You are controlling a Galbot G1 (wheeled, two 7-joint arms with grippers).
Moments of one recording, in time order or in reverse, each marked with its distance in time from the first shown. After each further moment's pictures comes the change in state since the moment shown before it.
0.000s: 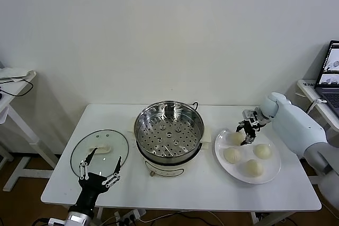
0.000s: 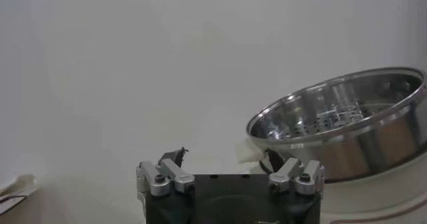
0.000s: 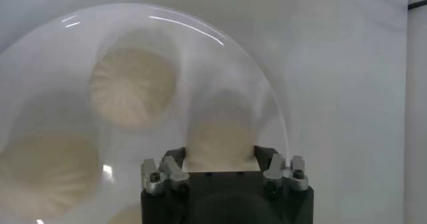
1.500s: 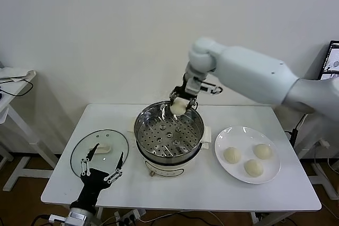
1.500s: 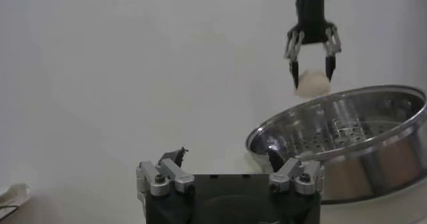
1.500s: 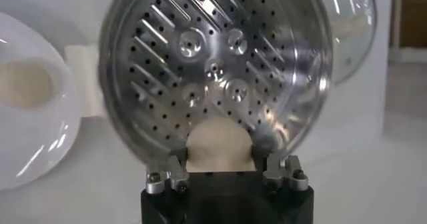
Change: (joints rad) left arm -0.033 0.013 0.018 -0.010 -0.031 0.004 -0.005; right arm 0.489 0.286 -0.580 0.434 0.082 0.428 0.044
